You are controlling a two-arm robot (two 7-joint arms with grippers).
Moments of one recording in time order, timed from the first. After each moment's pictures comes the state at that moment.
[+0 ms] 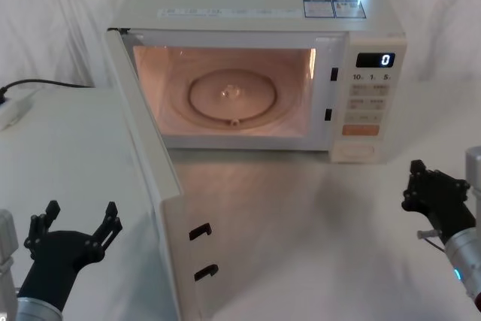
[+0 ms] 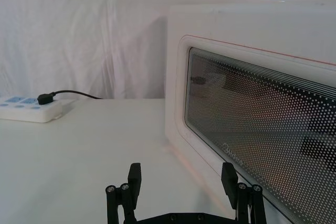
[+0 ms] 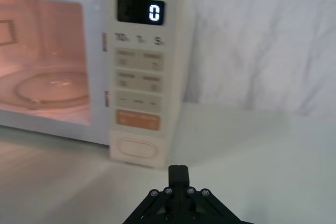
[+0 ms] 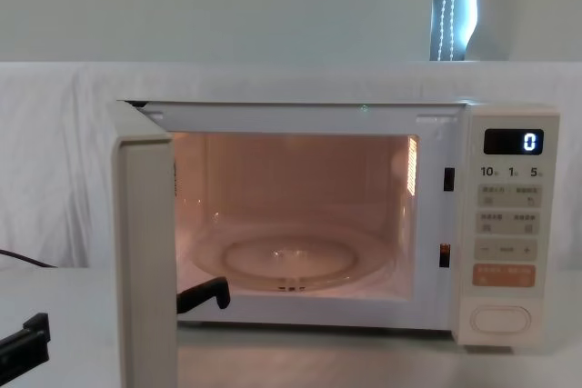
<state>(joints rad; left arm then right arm) 0.27 0.24 0.04 -1.85 -0.25 -0.02 -0.02 0.01 0.10 -0.03 -1.57 0.02 -0.02 0.10</state>
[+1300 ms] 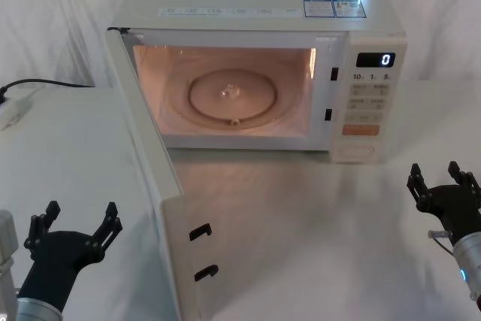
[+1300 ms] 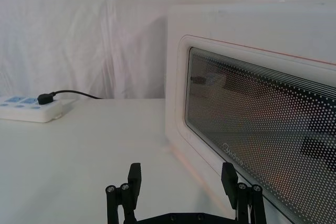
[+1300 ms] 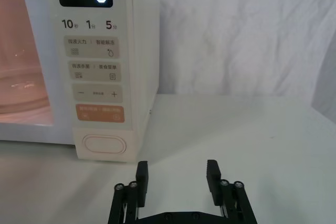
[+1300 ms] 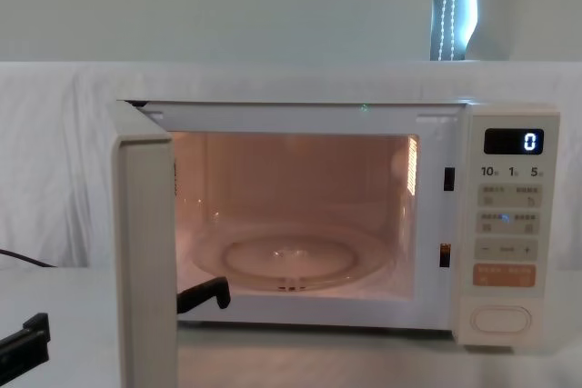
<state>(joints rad) 0.27 0.24 0.04 -1.85 -0.25 -0.02 -0.02 0.03 0.05 0.02 -1.49 0.04 -0.05 0.05</state>
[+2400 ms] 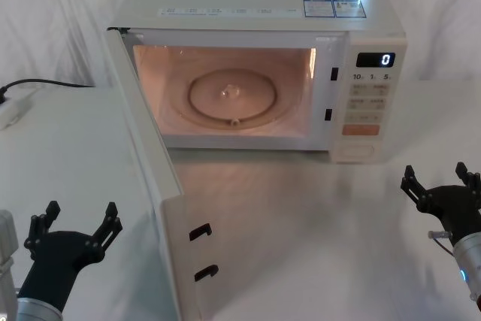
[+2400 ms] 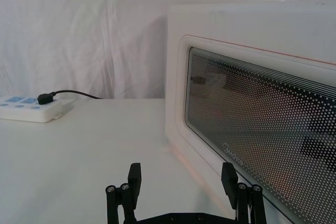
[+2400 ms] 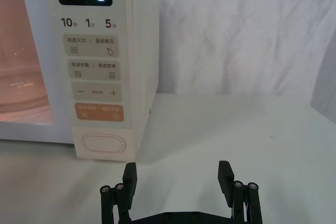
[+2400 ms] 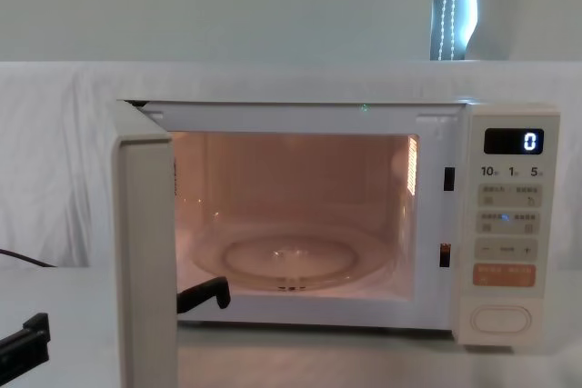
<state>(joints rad) 0.27 0.24 0.04 -1.85 -0.25 -0.02 -0.02 0.03 0.05 0.02 -1.49 0.03 -0.04 0.05</state>
